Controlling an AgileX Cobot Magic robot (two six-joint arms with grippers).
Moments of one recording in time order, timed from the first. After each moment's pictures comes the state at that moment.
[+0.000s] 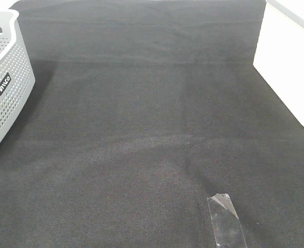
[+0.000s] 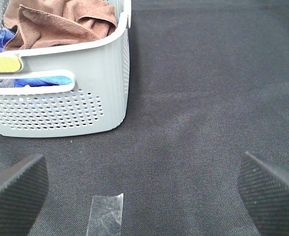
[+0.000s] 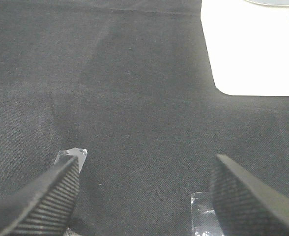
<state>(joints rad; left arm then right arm) 0.01 0.00 -0.50 -0.05 1.05 0.04 0.06 0.00 -0.50 0.06 1.05 -0.07</state>
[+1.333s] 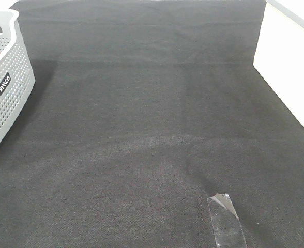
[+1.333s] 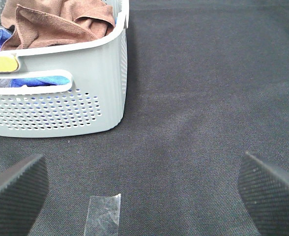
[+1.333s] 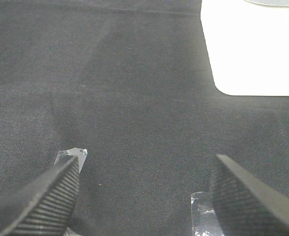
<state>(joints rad) 0.01 0.00 -0.50 -0.06 1.05 0.04 0.06 0.00 -0.50 0.06 1.05 -0.07</state>
